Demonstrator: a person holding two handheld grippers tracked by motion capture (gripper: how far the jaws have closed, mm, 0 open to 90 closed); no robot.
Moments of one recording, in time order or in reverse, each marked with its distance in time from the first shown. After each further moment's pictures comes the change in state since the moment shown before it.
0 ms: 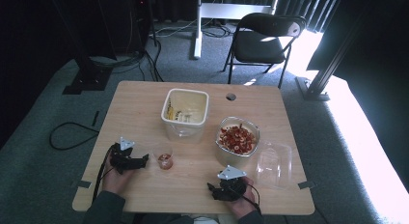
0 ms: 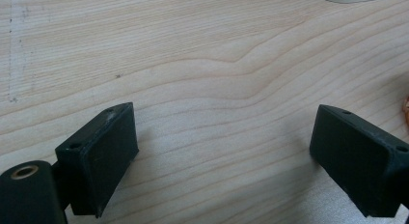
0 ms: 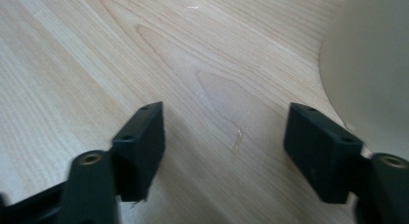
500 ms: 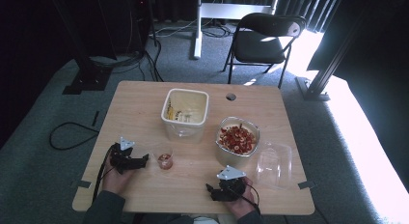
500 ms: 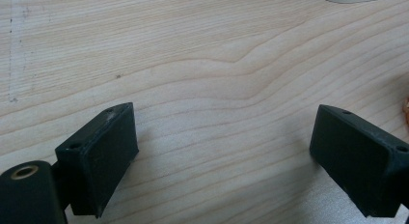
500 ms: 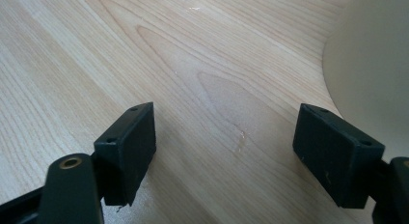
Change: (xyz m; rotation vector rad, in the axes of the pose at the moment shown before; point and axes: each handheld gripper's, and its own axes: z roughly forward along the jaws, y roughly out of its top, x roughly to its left) left arm 0.000 0.000 0.000 0.001 0.000 0.000; right arm 0.001 -0.001 0.004 -0.014 -0.004 -0.005
